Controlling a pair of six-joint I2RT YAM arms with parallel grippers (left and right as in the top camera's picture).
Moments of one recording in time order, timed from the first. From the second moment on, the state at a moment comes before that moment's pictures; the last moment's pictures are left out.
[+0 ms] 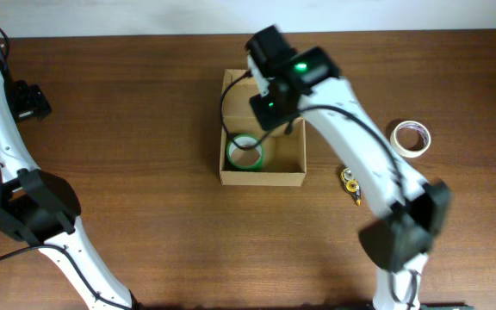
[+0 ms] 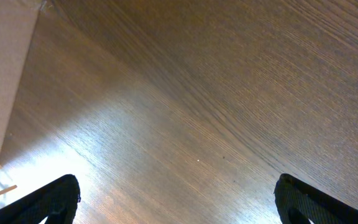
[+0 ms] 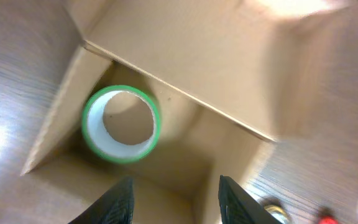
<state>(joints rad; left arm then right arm) 0.43 2.30 2.53 -1.66 -0.31 -0.12 0.52 2.02 2.11 -1.31 0.06 0.07</state>
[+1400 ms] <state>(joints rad) 0.43 2.30 2.53 -1.66 -0.31 -0.12 -0.42 2.15 1.68 -0.99 0.01 0.12</state>
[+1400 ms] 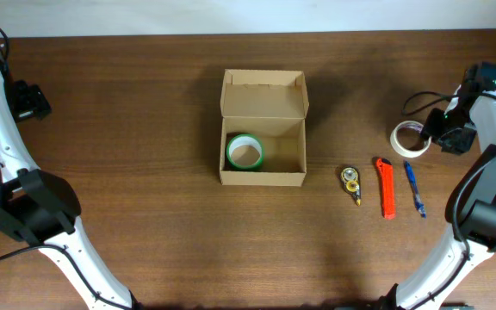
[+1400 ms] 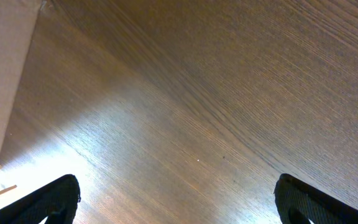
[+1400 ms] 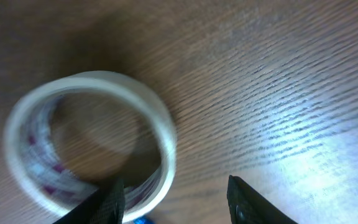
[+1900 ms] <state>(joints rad) 0.43 2.30 2.53 -1.66 -0.31 -0.12 -0.42 2.23 1.68 -0.92 -0.02 0.16</state>
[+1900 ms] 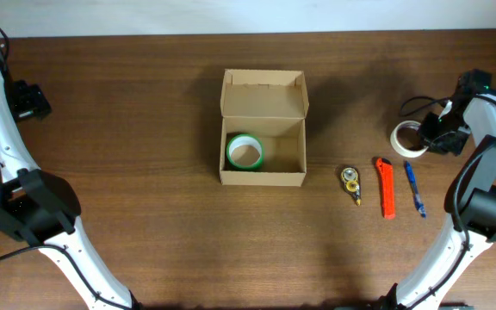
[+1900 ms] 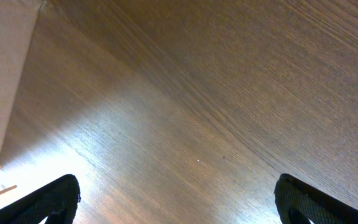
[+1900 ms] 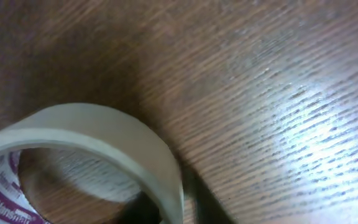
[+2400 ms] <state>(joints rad) 0.43 2.30 2.53 -1.66 -0.31 -0.12 -0.38 2.20 1.76 -1.09 -0.14 0.16</state>
